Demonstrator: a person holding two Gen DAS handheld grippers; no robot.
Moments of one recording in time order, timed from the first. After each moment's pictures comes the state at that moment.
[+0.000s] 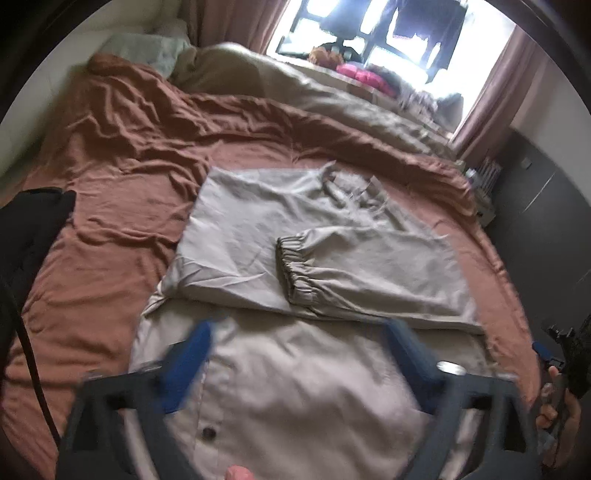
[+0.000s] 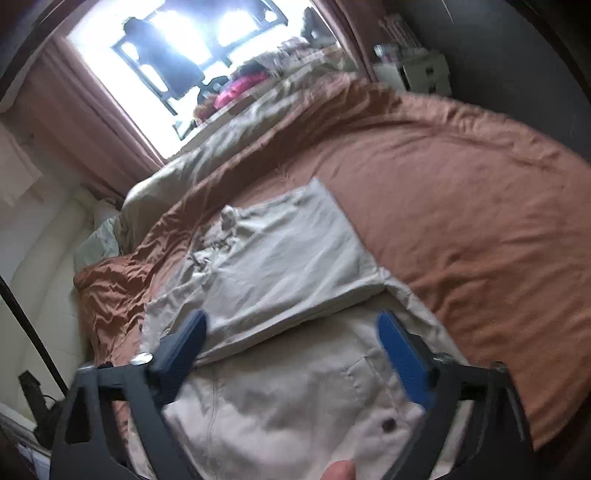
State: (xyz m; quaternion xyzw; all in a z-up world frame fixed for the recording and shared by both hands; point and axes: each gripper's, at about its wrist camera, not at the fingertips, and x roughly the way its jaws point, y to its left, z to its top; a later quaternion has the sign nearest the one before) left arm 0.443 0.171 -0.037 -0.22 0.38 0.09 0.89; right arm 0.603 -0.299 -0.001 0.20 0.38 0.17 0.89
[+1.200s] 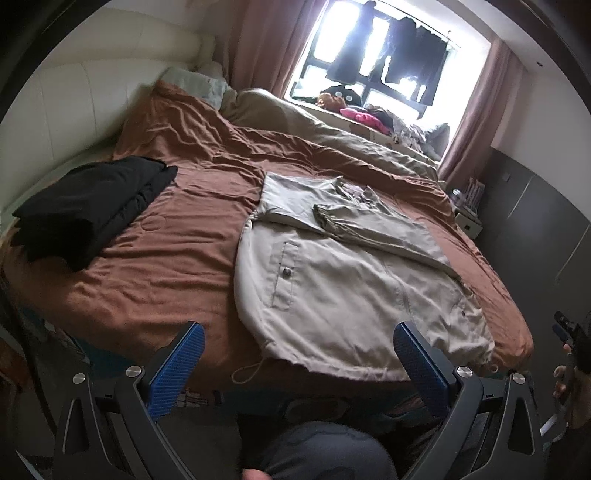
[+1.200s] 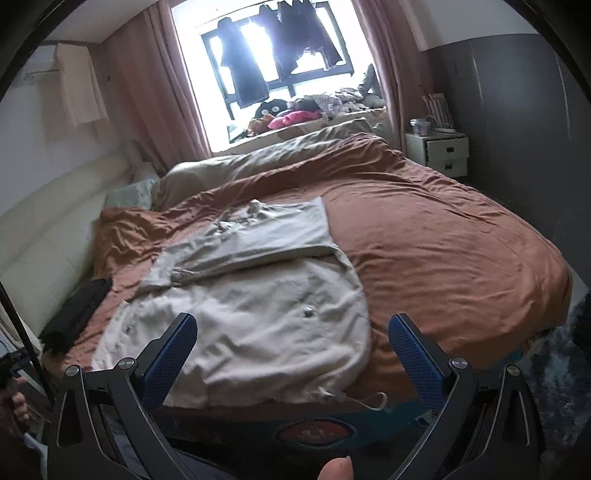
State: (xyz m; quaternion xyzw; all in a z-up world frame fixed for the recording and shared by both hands) left arm 0.136 0.126 -0.034 -0.20 0.31 0.12 0.92; right arm 0.353 -0.419 -0.008 0.07 0.29 0.21 0.93
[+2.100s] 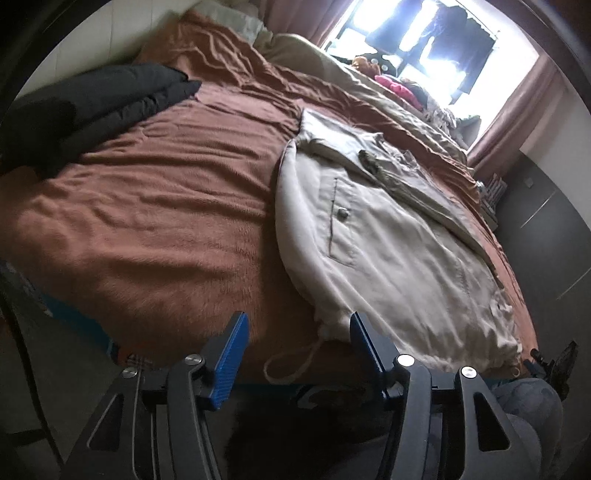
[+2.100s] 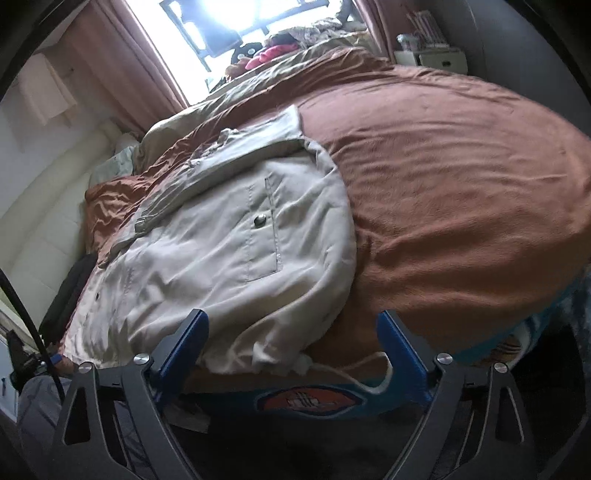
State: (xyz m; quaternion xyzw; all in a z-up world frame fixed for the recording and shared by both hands) left arm 0.182 0.190 -0.162 -0.29 0.37 0.12 0.87; right arm 0.439 -0.415 -0.130 0.13 0.41 0.23 0.87
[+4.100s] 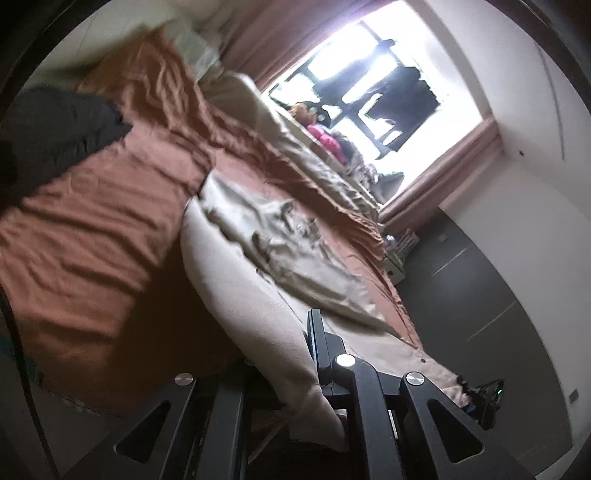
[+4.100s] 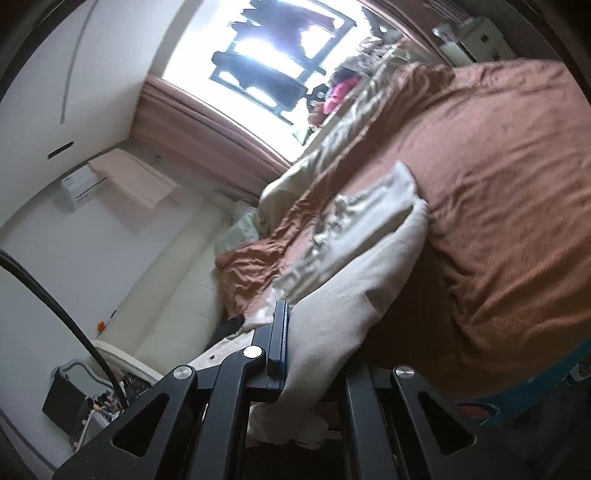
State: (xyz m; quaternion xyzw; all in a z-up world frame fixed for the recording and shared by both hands) left arm 0.164 0.175 -0.045 -0.37 0.23 -0.01 0.90; right arm 0.389 -0.499 -0.057 0.33 0.30 0.40 0.80
